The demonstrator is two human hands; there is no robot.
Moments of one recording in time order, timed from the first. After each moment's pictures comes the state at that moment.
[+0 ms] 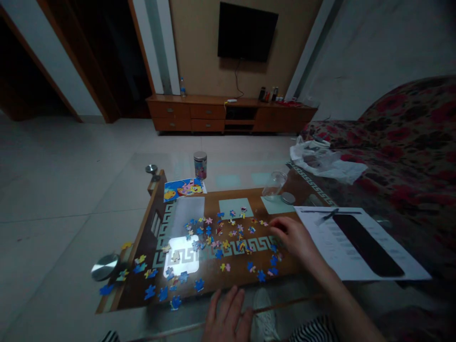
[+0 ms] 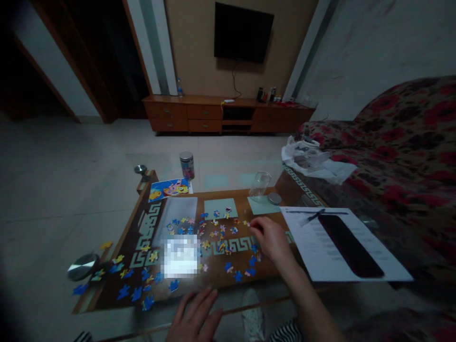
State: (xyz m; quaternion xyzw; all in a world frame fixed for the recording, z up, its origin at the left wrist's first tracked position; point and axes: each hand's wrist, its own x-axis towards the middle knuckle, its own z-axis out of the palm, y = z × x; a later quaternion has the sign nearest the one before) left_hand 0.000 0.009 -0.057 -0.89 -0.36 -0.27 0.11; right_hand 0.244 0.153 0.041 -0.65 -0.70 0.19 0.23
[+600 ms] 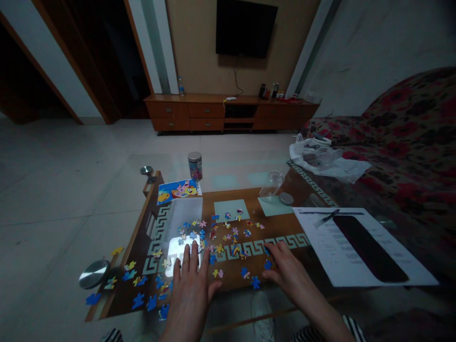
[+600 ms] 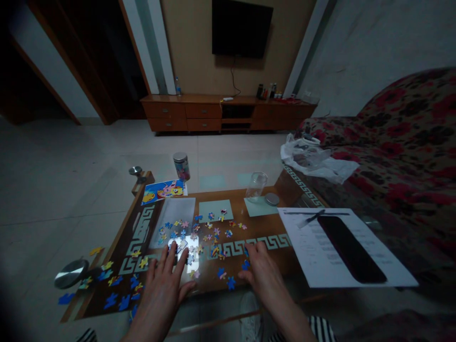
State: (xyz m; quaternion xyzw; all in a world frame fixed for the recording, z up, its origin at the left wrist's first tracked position) left_hand -0.013 0.072 -0.023 -0.76 -0.65 -0.05 0.05; right_hand 0.235 0.102 0.027 -0.67 -0.69 0.25 0.08
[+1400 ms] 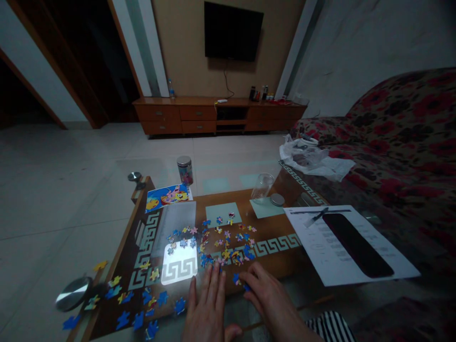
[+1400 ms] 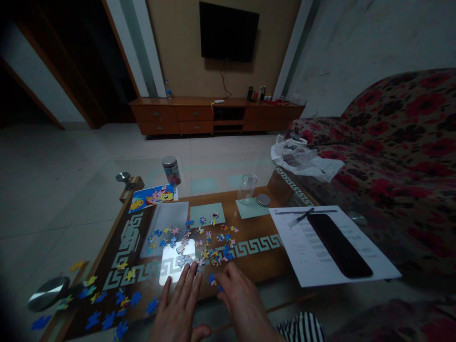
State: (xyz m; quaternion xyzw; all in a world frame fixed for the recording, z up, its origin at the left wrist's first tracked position) left_hand 0.030 0.039 -0.066 -0.84 -0.53 -0.09 0.10; right_hand 0.203 0.070 0.005 -0.57 -0.78 0.21 0.14
